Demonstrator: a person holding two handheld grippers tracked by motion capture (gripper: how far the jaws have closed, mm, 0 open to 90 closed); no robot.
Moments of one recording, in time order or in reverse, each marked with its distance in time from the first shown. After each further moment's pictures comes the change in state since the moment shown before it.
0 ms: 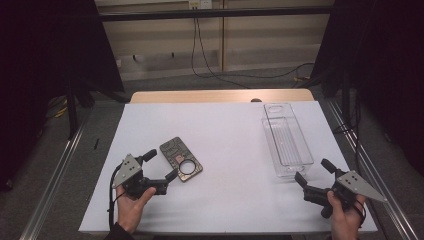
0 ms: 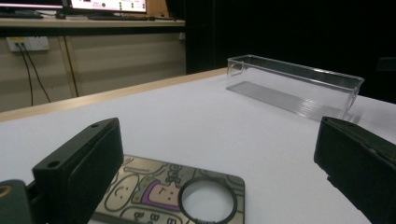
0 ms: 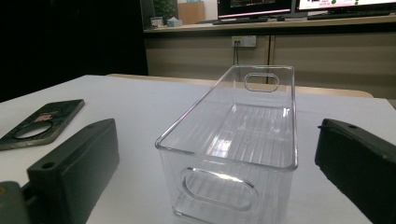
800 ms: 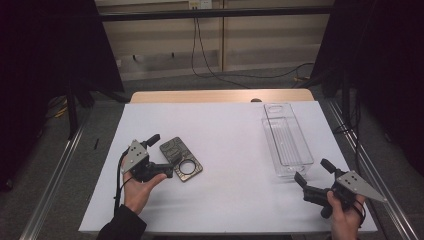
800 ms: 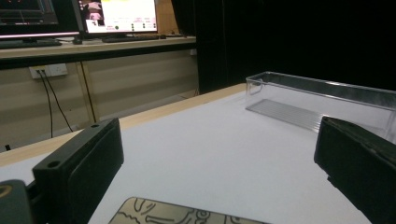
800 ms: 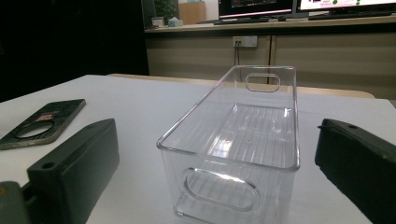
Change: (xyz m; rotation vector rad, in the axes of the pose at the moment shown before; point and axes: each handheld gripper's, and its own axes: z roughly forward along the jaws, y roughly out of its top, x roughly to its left) left arm 0.016 0.016 0.034 -0.055 0.052 0.046; right arm 0.000 0.000 0.000 -0.001 0.003 -0.003
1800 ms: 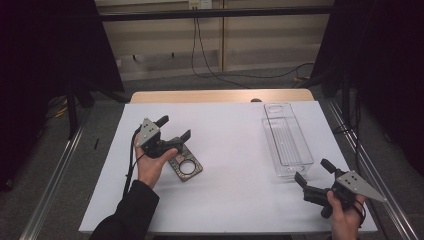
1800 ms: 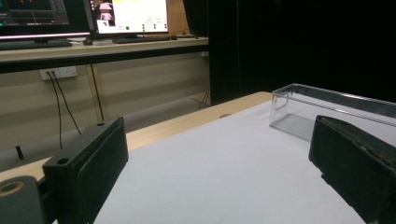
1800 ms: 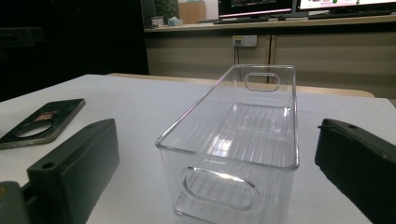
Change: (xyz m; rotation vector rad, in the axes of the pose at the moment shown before) left arm 0.021 0.018 0.056 0.005 0.045 0.006; right arm -0.001 -0.001 0.000 0.005 -0.001 0.001
